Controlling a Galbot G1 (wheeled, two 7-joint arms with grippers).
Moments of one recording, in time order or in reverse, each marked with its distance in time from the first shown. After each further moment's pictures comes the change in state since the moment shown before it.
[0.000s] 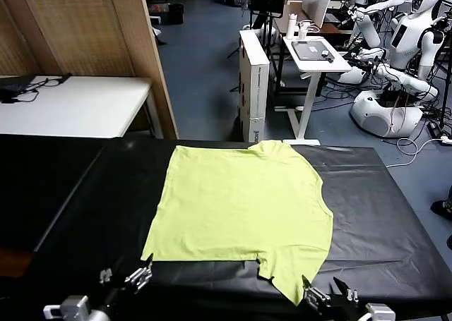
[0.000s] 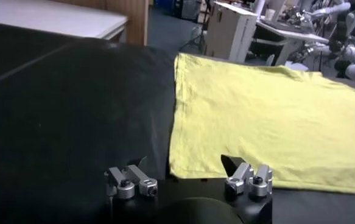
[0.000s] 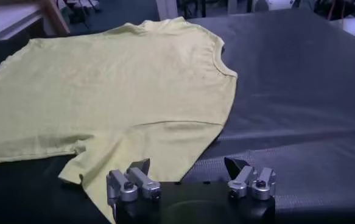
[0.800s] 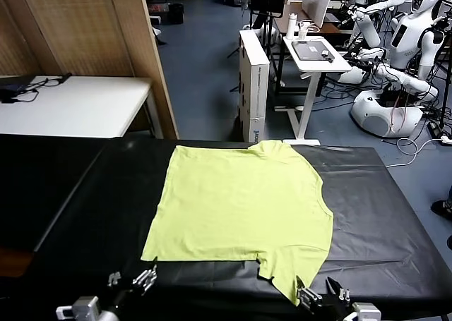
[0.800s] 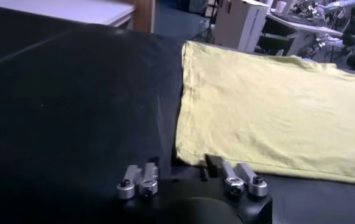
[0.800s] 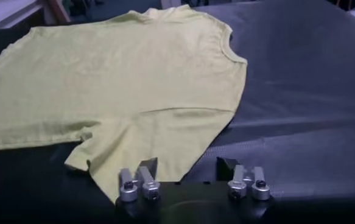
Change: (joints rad) left arm -0.006 -0.011 0.012 0.022 0.002 -0.001 0.001; right arm 0.017 -0.002 -0.020 -0.025 0.003 -0.003 0.001
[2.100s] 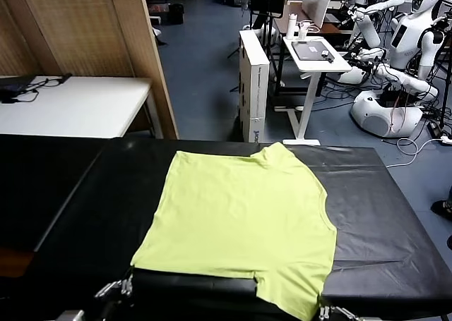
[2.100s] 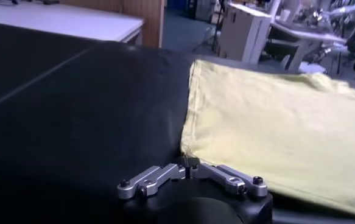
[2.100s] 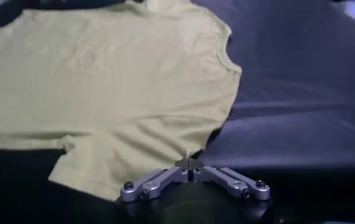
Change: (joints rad) left arm 0.085 -0.025 -0.067 -0.153 -0.075 -0.010 -0.038; right arm -0.050 -0.051 0.126 0.134 0.124 0.024 -0.029
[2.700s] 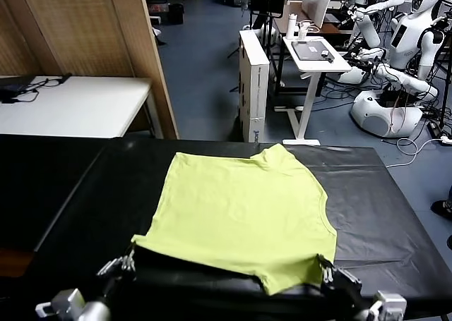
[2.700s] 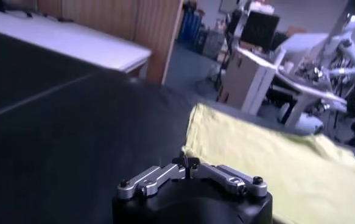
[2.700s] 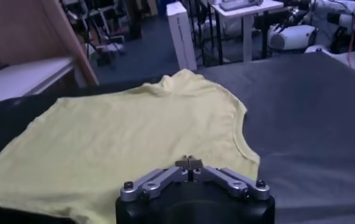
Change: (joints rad) left arm -0.336 -0.024 0.053 0.153 -0.033 0.027 -0.044; right arm 0.354 -0.072 -0.042 -0.288 0.062 0.051 -0.052
